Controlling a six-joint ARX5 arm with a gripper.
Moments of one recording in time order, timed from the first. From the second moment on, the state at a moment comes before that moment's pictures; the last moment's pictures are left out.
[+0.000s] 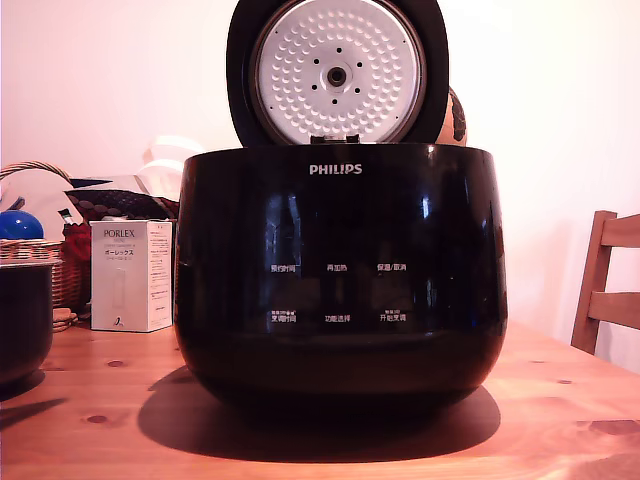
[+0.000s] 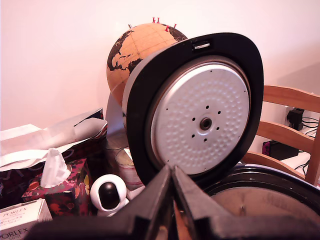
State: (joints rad) arm -0.63 0.86 0.79 0.02 -0.07 0.06
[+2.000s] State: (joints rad) arm -0.22 1.32 0.91 -0.88 -0.07 0.56
